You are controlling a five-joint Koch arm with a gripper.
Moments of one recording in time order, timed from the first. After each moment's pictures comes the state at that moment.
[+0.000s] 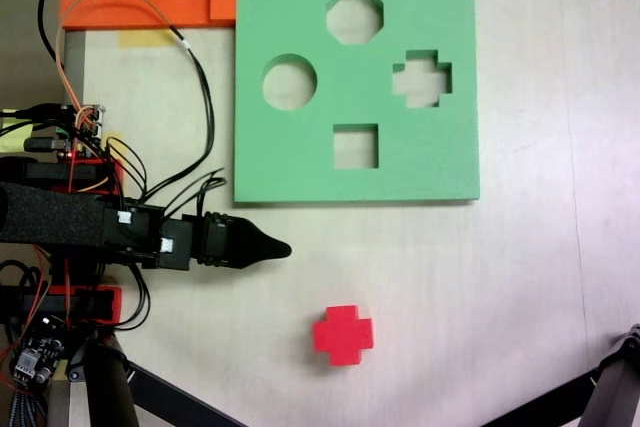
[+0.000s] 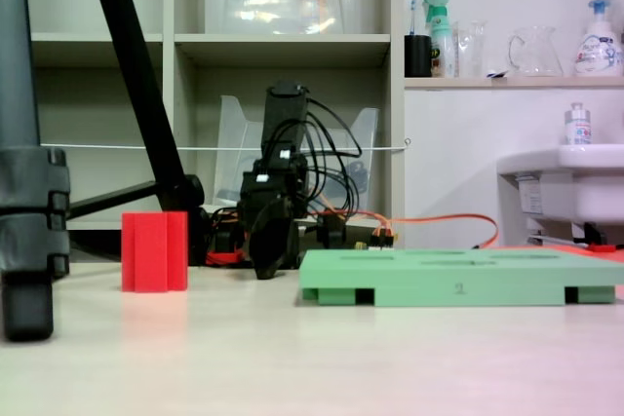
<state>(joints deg) 3.0 128.7 175.5 -2.3 5.1</state>
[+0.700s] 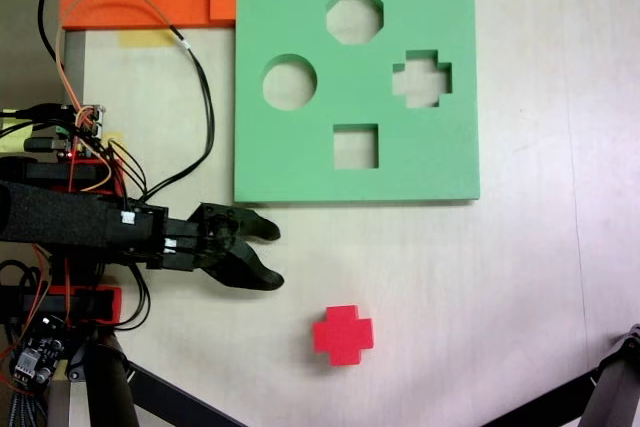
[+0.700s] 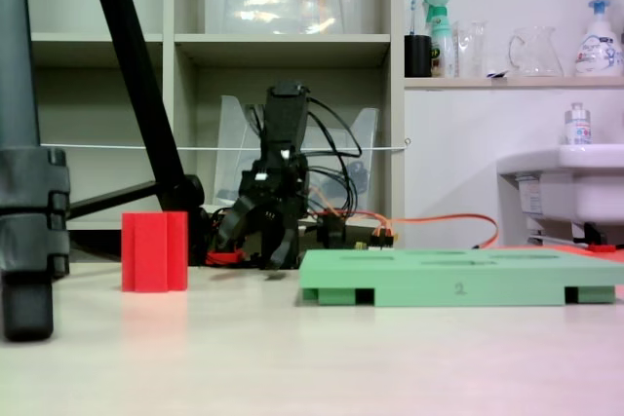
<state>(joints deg) 3.3 128.6 169.0 -2.3 67.4</state>
